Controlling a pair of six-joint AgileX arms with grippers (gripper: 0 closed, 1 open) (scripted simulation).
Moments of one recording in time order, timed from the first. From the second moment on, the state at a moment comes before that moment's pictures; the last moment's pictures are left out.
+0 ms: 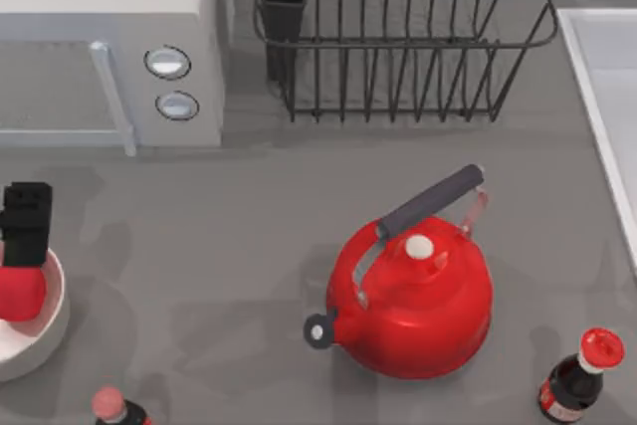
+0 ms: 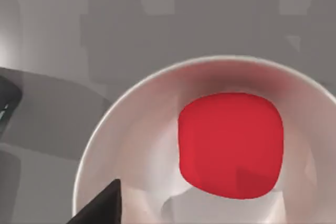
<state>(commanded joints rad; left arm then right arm) 0.01 1.22 0.85 -0.82 0.00 0.03 0.00 0.00 0.00 0.00 0.00 0.00</state>
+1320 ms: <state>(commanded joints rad) 0.02 1.75 0.93 -0.73 0.00 0.04 0.00 0.00 0.00 0.00 0.00 0.00</state>
